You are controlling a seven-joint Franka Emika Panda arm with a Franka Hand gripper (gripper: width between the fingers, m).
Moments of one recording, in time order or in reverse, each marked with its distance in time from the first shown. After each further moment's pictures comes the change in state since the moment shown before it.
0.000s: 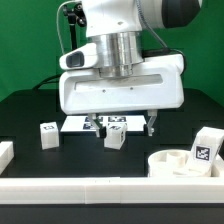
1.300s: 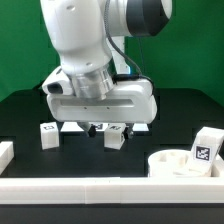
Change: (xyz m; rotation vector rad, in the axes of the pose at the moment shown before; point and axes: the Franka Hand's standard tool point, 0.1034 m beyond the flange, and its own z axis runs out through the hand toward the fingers) arm -0.080 0.043 0.024 0.011 -0.505 0.183
